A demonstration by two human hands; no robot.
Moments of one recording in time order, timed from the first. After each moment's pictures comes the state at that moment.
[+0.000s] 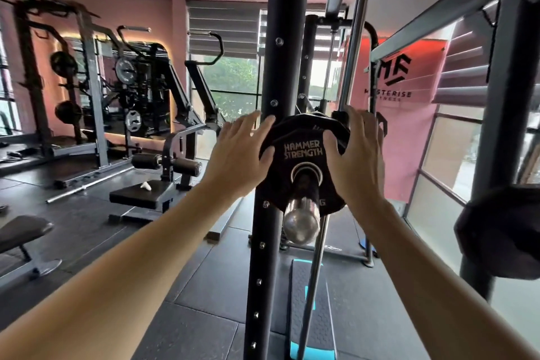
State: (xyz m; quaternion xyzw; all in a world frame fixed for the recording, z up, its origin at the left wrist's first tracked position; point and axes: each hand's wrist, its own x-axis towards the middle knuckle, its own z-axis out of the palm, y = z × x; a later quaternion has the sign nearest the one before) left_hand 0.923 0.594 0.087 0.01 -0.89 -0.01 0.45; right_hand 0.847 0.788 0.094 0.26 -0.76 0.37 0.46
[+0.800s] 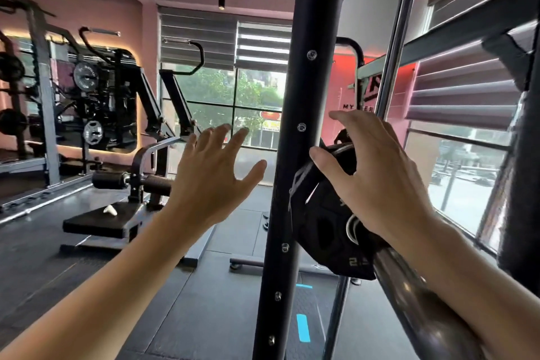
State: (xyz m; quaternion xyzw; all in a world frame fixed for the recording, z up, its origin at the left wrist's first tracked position) left_hand 0.888 0.457 0.101 0.05 -0.90 -0.04 0.43; right_hand 0.870 0.692 0.140 0.30 -0.83 0.22 0.43
